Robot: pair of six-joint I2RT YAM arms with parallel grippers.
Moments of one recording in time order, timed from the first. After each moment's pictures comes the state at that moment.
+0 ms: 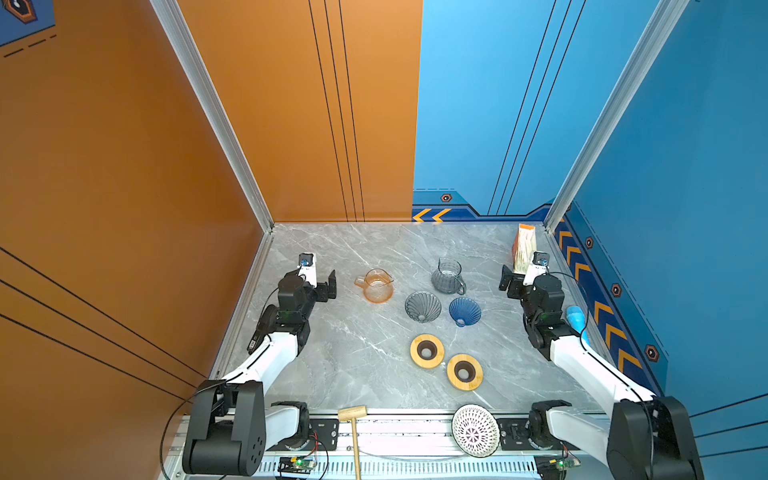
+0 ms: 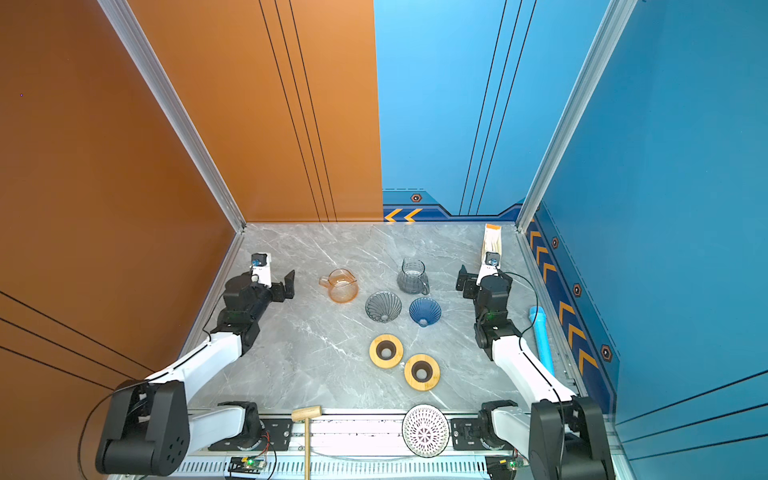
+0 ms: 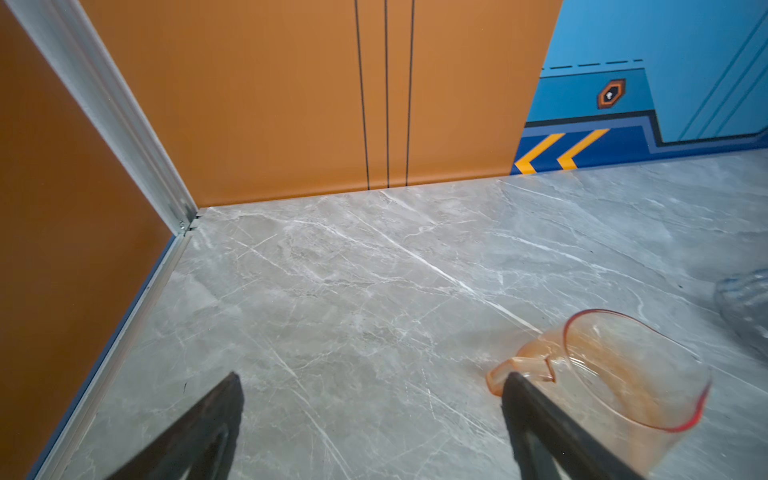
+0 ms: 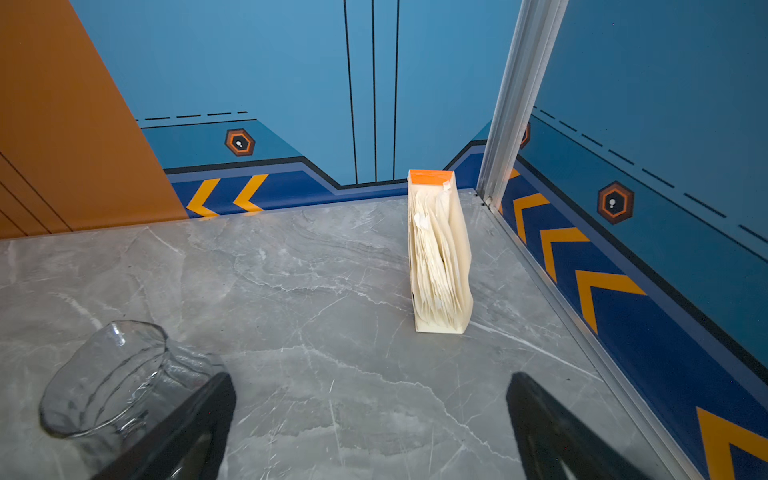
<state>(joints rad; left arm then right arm) -0.03 1.21 0.60 0.32 0.08 0.08 0.10 1.08 0.56 0.24 0.22 0.10</state>
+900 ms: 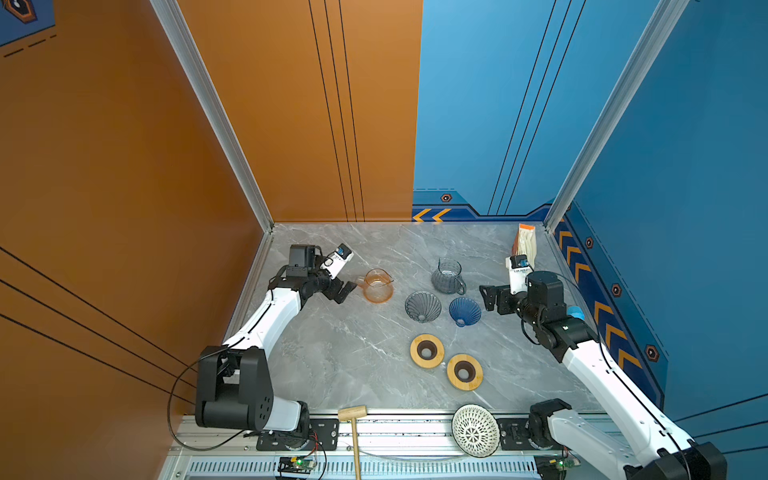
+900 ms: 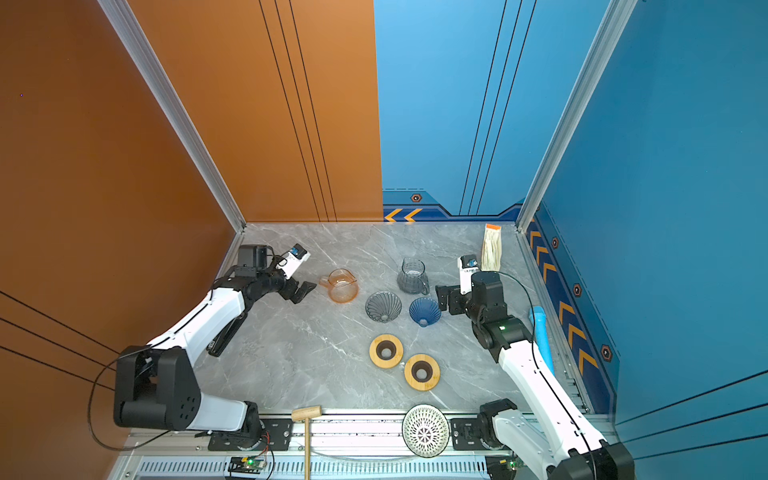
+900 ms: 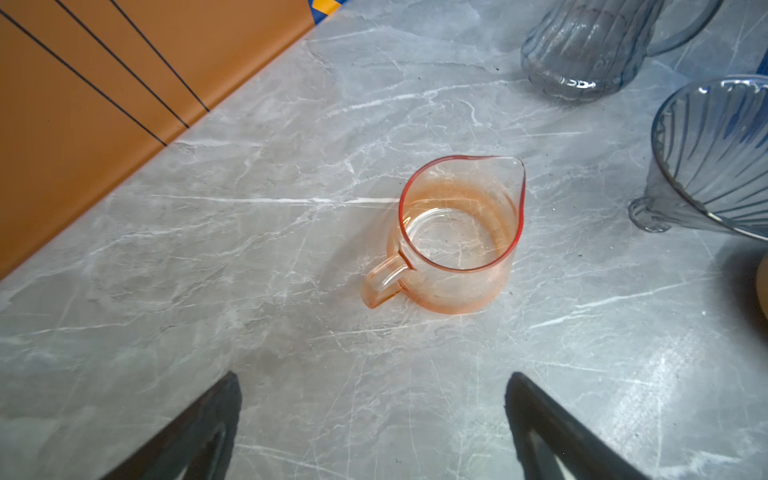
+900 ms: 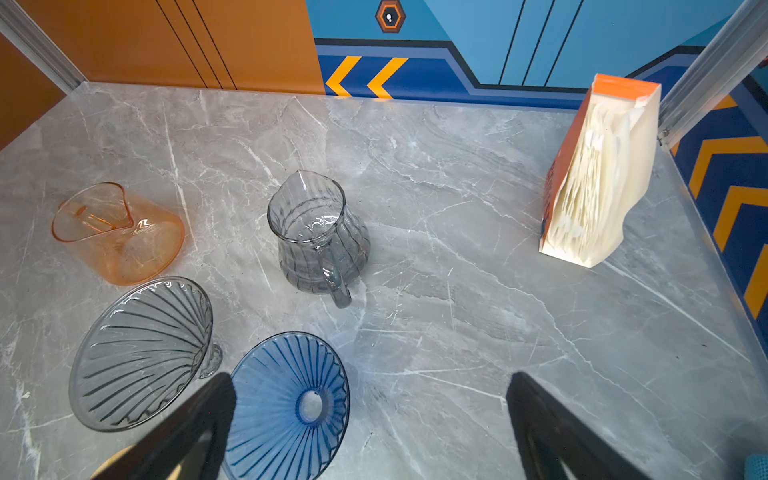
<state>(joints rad) -0.06 1.47 1.00 -0.35 0.40 0.60 0.24 0.96 0.74 -0.33 -0.01 0.08</state>
